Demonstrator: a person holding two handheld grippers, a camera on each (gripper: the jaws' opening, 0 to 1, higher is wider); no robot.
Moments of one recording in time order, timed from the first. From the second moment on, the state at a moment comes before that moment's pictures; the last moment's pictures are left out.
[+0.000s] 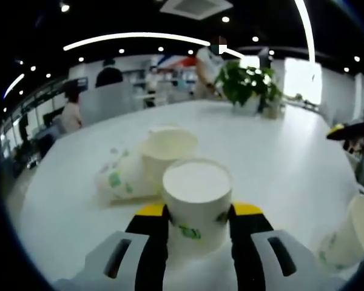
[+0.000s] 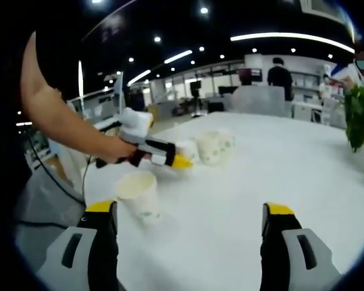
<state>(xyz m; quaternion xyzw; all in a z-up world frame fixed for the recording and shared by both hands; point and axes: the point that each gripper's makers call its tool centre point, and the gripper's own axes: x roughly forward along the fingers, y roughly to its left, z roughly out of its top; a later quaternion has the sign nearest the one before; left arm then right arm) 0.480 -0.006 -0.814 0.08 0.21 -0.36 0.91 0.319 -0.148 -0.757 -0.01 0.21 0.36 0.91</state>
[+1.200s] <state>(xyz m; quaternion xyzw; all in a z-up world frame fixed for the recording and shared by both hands) 0.470 0.005 -0.778 0.08 0.20 -0.41 0.89 0.329 -0.157 -0.766 -0.06 0.21 0.37 0.90</state>
